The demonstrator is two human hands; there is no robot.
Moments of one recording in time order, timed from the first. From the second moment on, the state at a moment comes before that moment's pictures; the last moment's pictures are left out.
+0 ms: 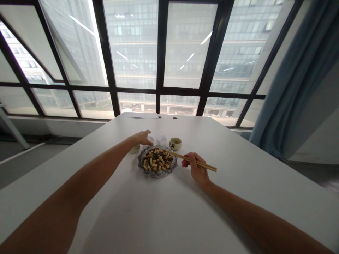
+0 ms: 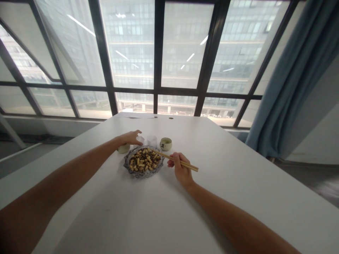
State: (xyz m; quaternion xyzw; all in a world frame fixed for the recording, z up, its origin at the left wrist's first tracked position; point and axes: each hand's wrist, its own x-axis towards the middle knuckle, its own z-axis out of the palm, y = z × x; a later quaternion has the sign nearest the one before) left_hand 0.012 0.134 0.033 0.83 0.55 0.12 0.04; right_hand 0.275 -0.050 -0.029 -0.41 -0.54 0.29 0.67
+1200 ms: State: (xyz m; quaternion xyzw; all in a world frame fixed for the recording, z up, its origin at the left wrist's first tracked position) left_hand 0.073 0.105 0.035 0.91 0.33 0.24 -0.07; right_hand 0.284 0.004 0.039 -0.43 -0.72 0.04 0.55
